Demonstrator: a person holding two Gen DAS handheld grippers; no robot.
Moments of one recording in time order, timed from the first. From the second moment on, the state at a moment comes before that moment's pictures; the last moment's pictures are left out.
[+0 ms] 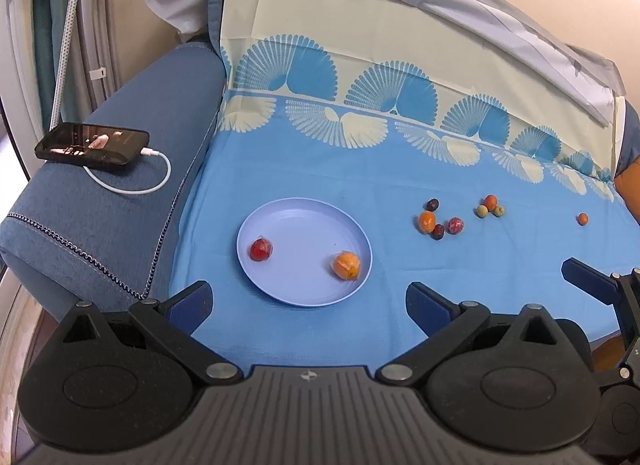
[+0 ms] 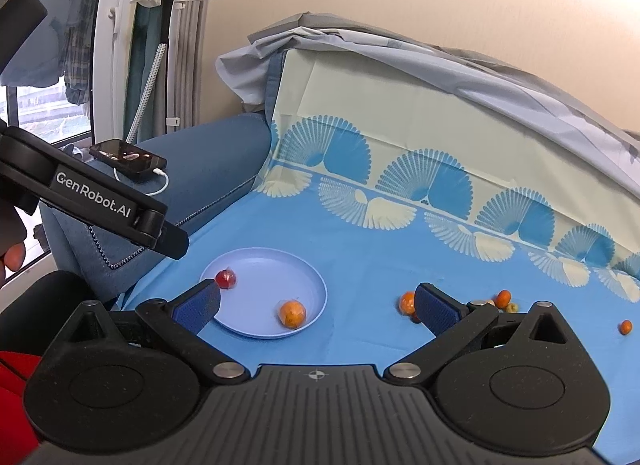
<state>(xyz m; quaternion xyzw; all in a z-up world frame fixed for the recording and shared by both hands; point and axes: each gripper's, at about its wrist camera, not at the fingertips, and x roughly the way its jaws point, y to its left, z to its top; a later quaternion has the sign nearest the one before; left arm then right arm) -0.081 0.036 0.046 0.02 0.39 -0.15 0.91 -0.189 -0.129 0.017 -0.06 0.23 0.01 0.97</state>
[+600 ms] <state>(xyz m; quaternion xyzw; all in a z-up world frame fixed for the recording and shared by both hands) -0.063 0.031 0.027 0.02 0.42 -0.12 0.90 -0.172 -0.149 -0.003 -0.01 0.26 0.01 0.97</state>
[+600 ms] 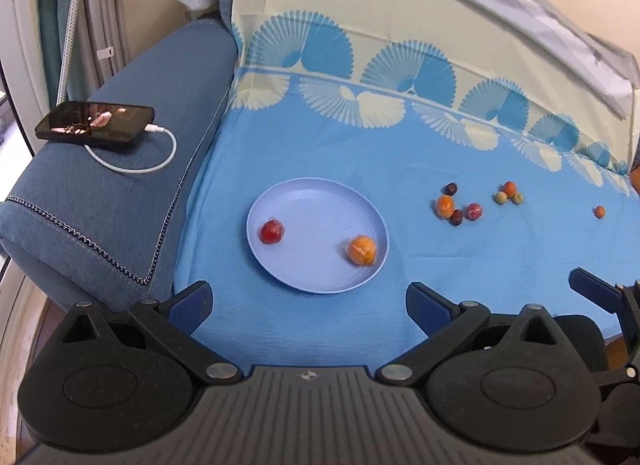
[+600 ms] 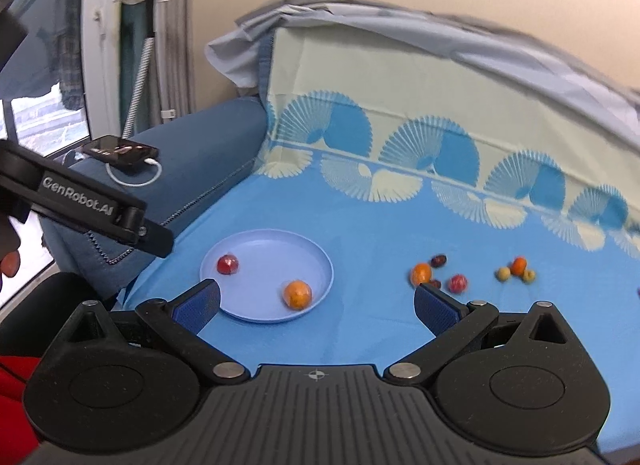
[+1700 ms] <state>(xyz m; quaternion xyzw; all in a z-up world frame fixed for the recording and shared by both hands) 0.200 -0.270 -0.141 0.12 0.56 -0.21 0.79 0.035 -0.362 -0.175 0.05 0.34 -0.18 0.92</state>
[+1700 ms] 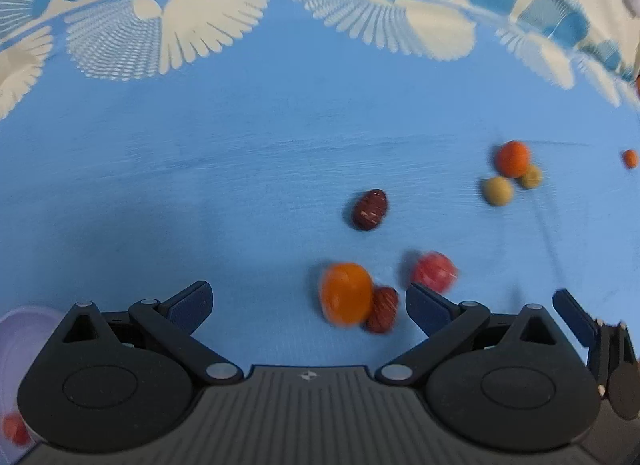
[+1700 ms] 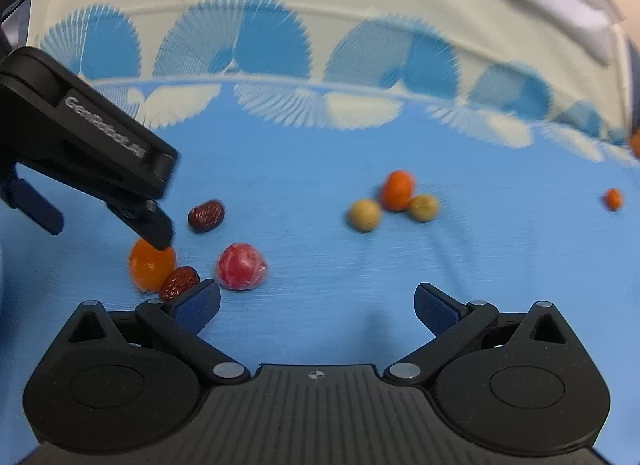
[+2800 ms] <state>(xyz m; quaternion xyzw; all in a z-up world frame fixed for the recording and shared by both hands) 0.199 -0.280 -0.157 0.10 0.57 -0.26 0.77 0.063 -0.367 -0.196 0.02 0.30 -0.14 0.94</state>
